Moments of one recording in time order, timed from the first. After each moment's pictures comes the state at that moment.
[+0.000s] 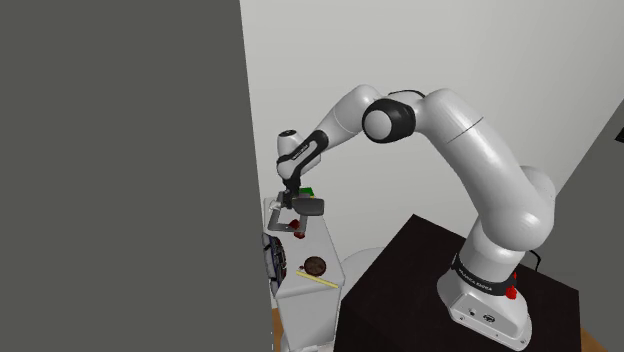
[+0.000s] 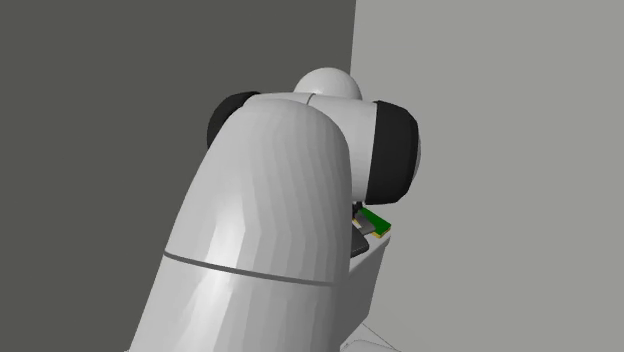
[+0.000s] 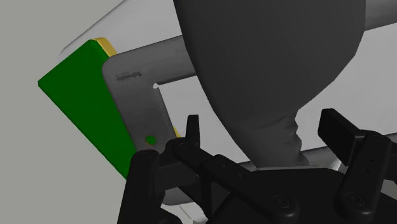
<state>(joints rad) 0.00 0.94 -0.01 -1.49 -0.09 2.42 -0.36</state>
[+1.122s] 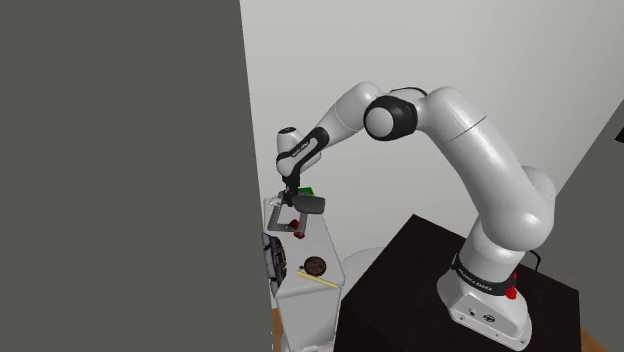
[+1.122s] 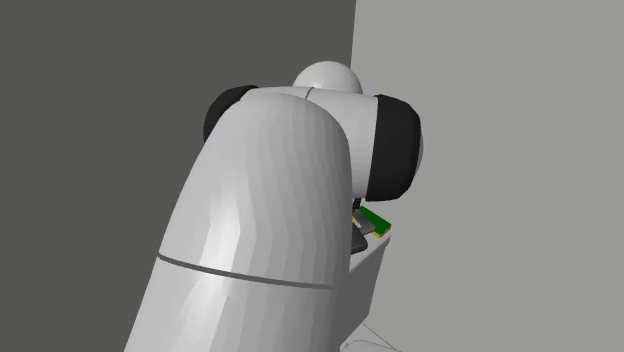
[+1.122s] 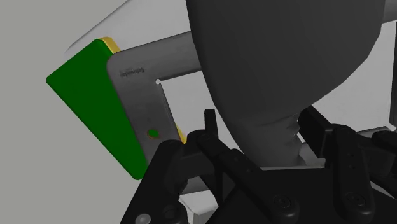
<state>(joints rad) 0.00 0.92 -0.01 -1.50 -0.08 2.40 -0.36</state>
